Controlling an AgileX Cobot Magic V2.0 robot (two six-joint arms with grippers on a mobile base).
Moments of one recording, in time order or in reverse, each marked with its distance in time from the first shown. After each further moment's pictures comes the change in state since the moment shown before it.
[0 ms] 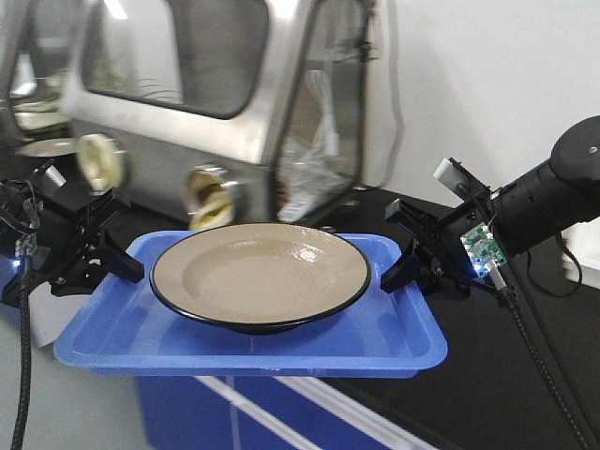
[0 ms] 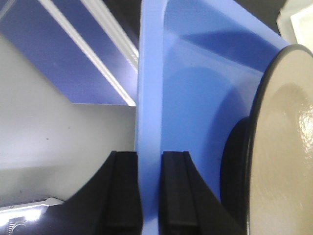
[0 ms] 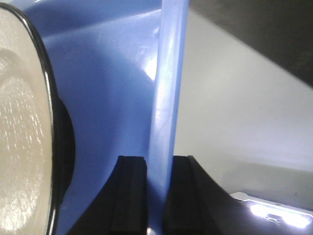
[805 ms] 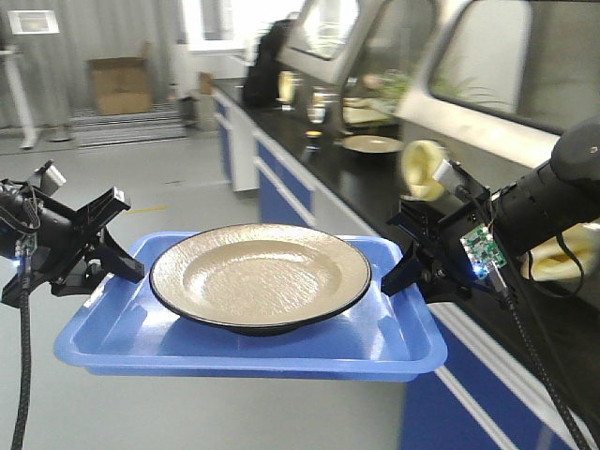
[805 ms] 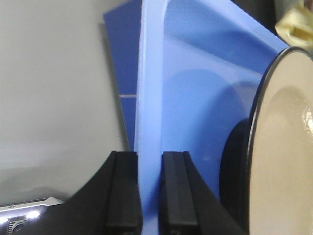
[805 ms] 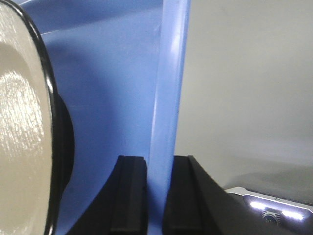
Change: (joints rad) left arm 0.000 0.000 0.000 0.000 0.001 0.000; right arm 0.000 0.000 0.000 0.000 0.019 0.000
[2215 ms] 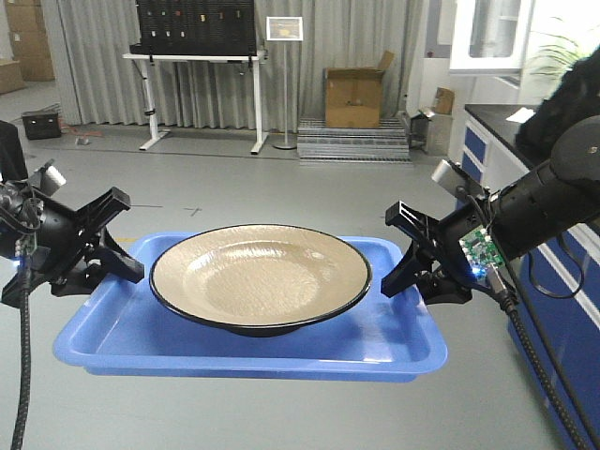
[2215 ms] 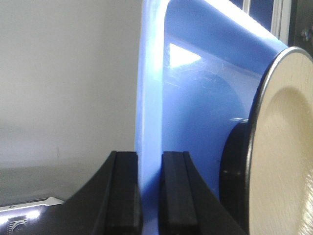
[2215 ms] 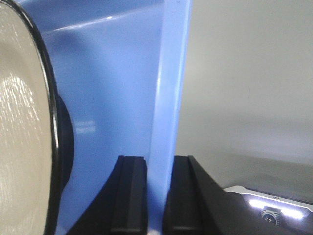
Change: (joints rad) left arm 0.000 0.000 0.000 0.001 0.001 0.000; right arm 0.000 0.000 0.000 -0.001 0.004 0.000
